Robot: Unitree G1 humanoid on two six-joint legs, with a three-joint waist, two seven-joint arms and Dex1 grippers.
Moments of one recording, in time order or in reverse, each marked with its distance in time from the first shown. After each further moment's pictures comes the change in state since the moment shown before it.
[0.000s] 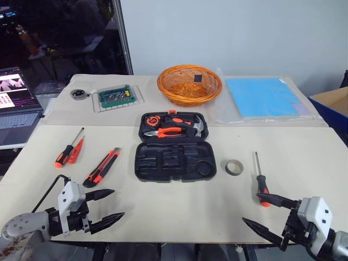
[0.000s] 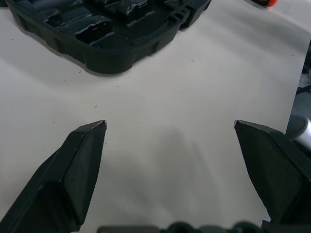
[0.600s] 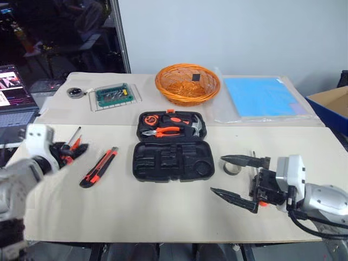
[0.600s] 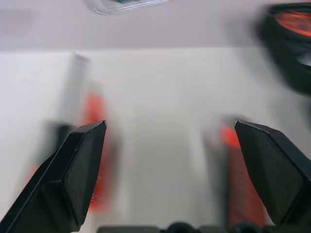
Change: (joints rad) left arm -0.710 0.136 0.046 0.444 0.046 0.524 0.650; right arm -0.584 -0.148 0.242 -0.109 0.203 0.264 -0.120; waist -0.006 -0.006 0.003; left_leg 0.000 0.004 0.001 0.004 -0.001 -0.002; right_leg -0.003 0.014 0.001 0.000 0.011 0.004
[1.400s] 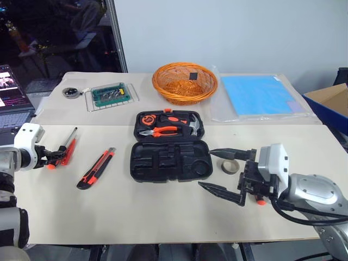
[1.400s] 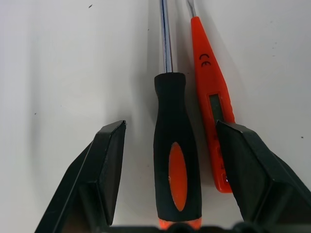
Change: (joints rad) left arm -0.402 0.129 -0.339 0.835 0.367 -0.255 -0.365; right arm -0.096 -0.003 0.081 -0.054 0.014 0.074 -0.114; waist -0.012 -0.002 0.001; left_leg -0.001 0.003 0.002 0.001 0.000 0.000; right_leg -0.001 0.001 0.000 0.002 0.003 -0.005
